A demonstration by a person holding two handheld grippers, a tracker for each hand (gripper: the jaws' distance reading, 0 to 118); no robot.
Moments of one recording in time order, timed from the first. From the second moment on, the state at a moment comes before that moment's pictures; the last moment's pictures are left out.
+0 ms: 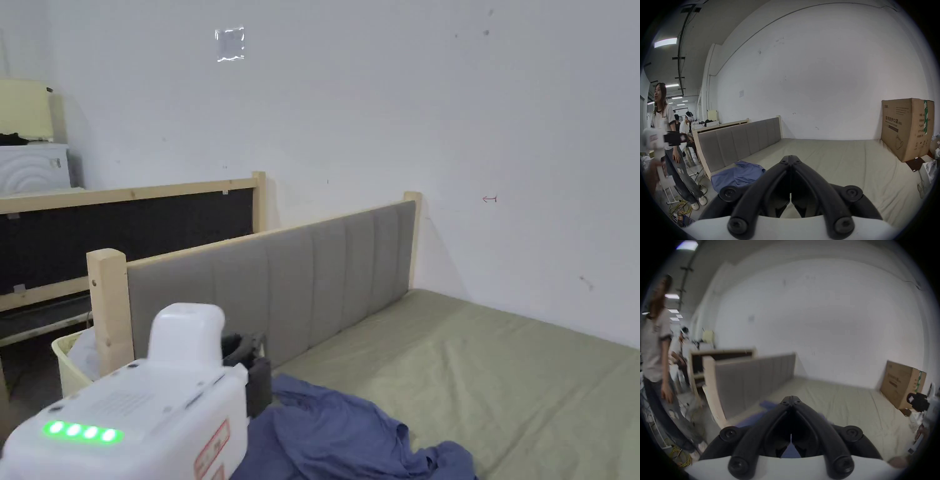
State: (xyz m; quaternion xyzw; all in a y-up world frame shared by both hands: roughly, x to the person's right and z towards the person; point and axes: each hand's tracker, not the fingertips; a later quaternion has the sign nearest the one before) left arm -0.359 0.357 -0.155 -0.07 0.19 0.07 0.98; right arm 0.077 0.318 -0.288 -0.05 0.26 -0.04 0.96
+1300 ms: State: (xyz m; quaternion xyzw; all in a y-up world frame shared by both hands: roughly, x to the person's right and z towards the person) left arm -0.444 0.140 -0.425 -0.39 0.14 0.06 0.91; right arm 0.143 0.238 -0.364 -0.26 0.16 -0.05 0.95
